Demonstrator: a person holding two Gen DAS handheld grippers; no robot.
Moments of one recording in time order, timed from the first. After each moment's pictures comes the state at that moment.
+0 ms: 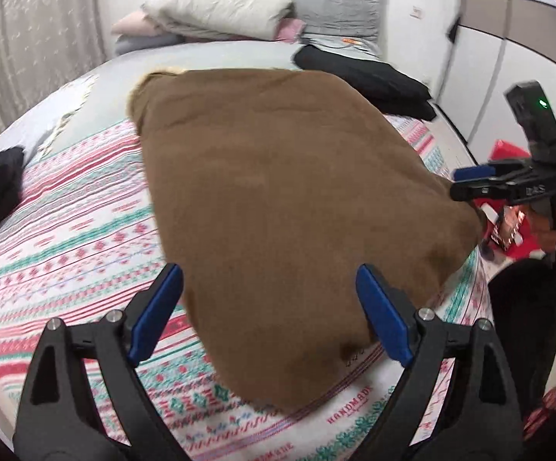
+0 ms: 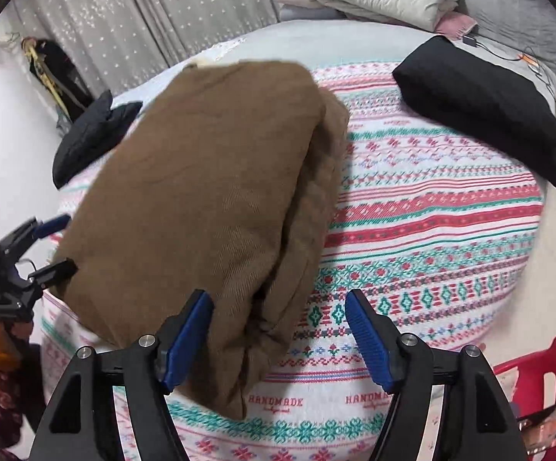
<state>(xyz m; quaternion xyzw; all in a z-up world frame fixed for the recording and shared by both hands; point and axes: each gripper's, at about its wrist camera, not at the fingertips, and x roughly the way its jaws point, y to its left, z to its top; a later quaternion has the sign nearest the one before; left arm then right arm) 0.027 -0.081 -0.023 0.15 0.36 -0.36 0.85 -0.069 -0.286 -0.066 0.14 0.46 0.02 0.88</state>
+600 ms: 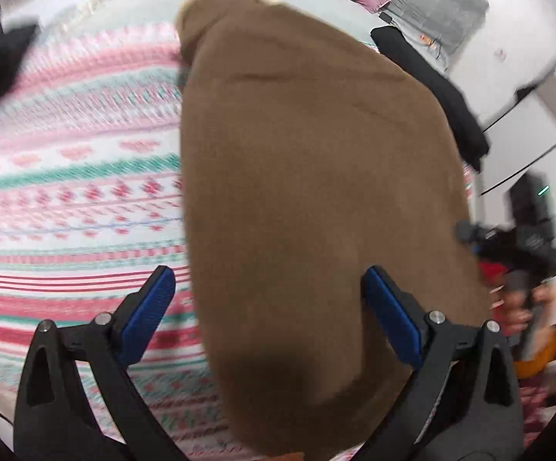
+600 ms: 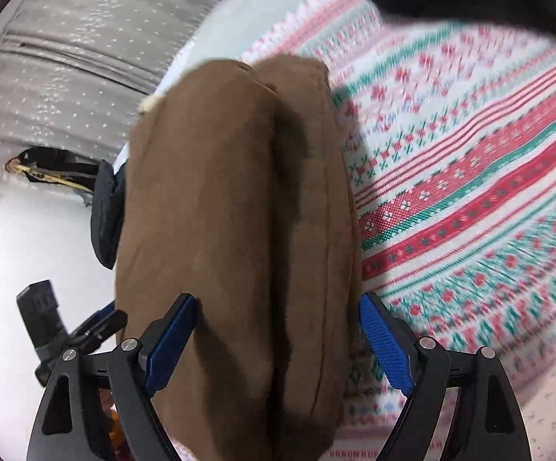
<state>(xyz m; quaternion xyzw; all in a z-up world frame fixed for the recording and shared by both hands) 0.140 -0.082 -0.053 0.00 0.56 -0.31 0.77 0.017 -0.332 -0.121 0.39 0.52 0.07 0.76</state>
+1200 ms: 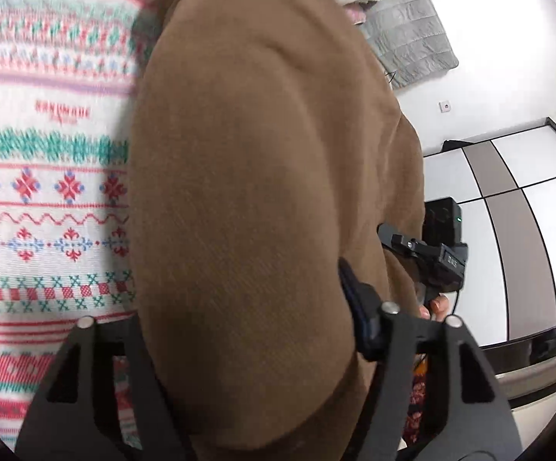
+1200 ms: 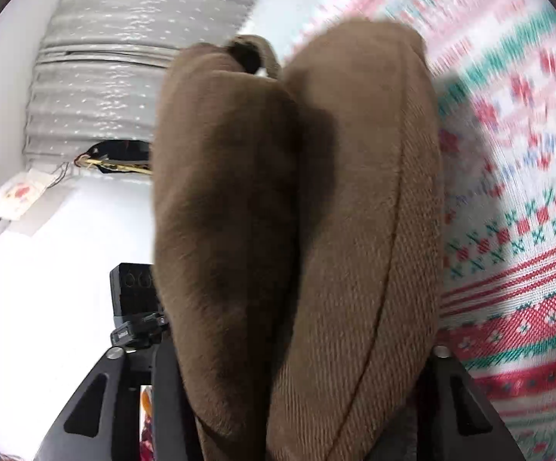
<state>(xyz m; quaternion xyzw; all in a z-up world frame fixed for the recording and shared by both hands) 0.180 -0.069 -0.090 -0.17 0.59 -0.41 0.67 0.091 -0.319 -0.141 0.45 0.46 0.23 0.73</state>
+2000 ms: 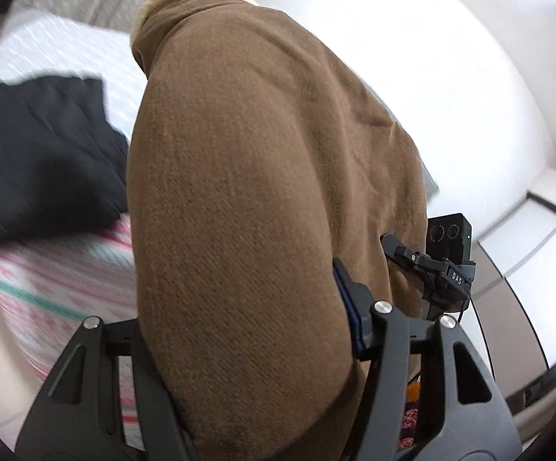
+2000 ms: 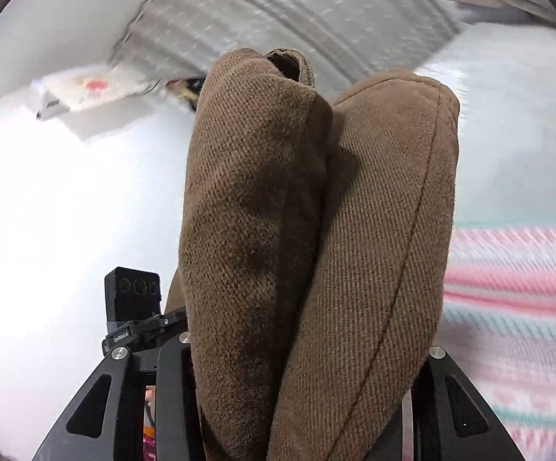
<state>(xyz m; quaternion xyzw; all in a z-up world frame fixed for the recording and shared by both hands) 0.252 0.238 0.164 -0.26 0.38 -0.32 0.83 0.288 -0.028 0.135 0.28 0.37 0.38 0.80</state>
